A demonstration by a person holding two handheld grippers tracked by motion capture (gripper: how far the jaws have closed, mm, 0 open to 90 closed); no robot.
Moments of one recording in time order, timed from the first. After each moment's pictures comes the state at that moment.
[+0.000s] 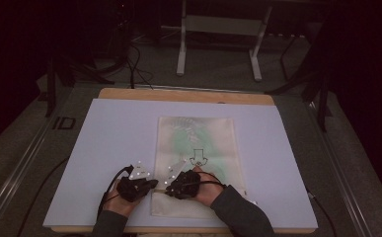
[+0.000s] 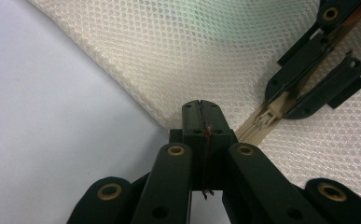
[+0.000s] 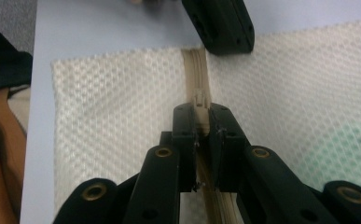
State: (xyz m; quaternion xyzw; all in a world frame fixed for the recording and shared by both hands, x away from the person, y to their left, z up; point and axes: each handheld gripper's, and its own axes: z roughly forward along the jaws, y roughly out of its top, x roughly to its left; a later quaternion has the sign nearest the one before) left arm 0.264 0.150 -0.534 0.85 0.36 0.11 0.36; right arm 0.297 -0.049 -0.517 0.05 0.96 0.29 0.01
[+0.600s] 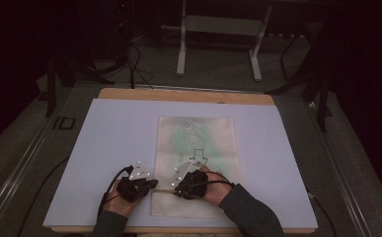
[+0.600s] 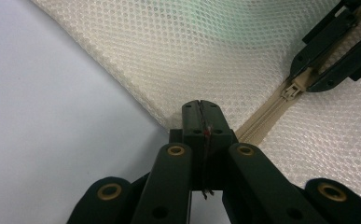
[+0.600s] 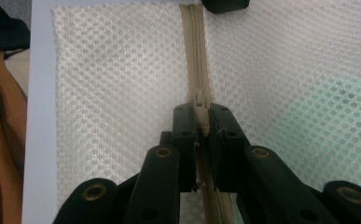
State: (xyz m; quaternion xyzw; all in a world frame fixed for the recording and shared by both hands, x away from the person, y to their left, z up) left arm 0.263 0.149 -0.534 0.85 0.36 0.11 0.37; right arm 0.296 -0.068 -0.511 0.03 0.97 0.26 0.02
